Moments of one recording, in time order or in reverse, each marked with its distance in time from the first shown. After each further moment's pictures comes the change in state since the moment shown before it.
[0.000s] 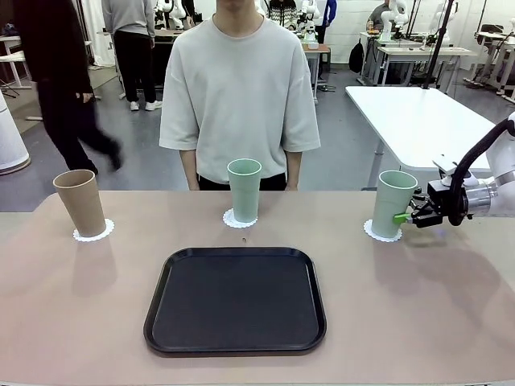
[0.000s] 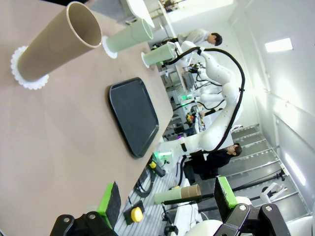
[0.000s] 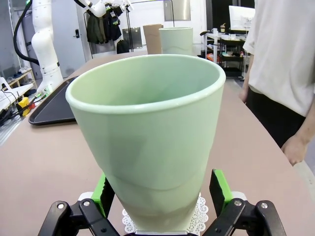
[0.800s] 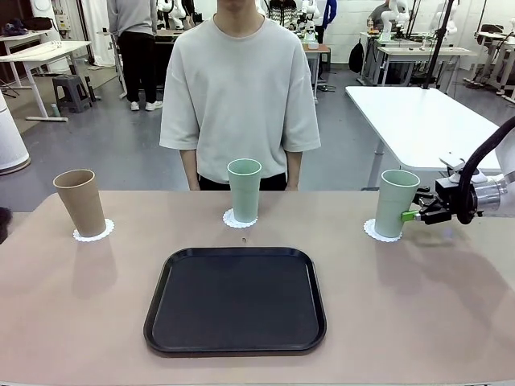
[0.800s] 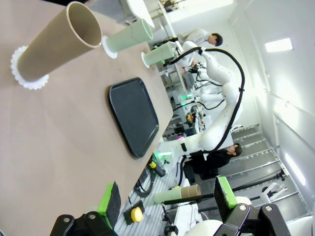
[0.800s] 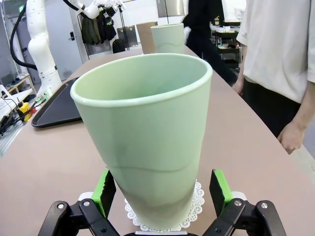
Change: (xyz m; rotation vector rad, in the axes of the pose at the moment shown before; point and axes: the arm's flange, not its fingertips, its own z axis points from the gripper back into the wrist) left arm 0.000 0.000 0.000 0.000 0.000 0.000; right arm 0.002 -0.001 0.022 -0.021 0.020 -0.061
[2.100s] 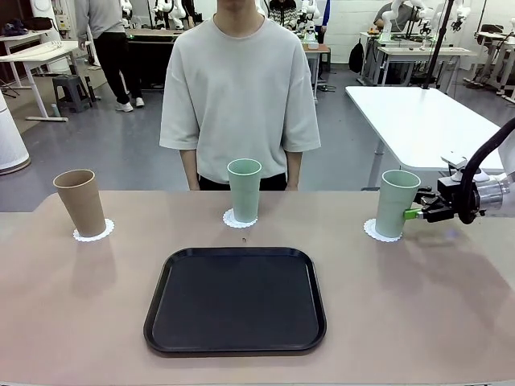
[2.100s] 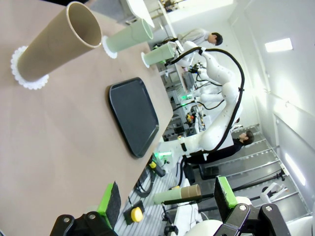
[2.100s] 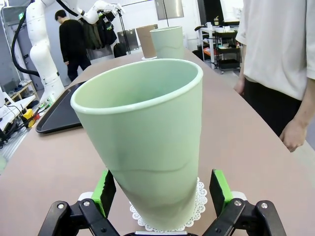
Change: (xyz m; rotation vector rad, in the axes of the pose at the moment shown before) left arm 0.000 0.000 0.000 0.000 0.000 0.000; right arm 0.001 0.001 0.003 0.013 -0.011 -0.038
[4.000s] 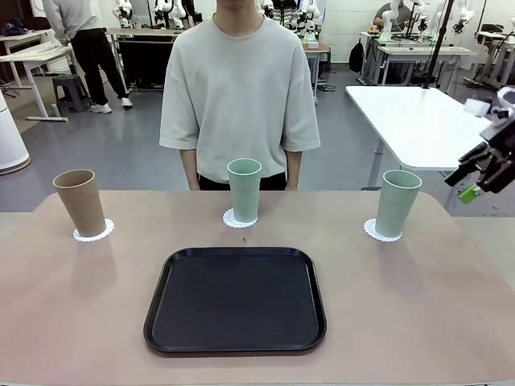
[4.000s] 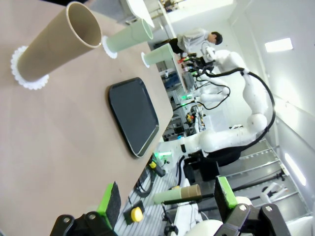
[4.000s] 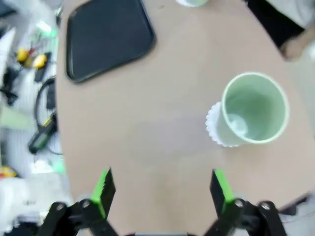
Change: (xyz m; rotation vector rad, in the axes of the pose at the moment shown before) left arm 0.000 0.000 0.000 0.000 0.001 0.000; right arm 0.220 0.175 0.013 -0.209 0.751 -0.136
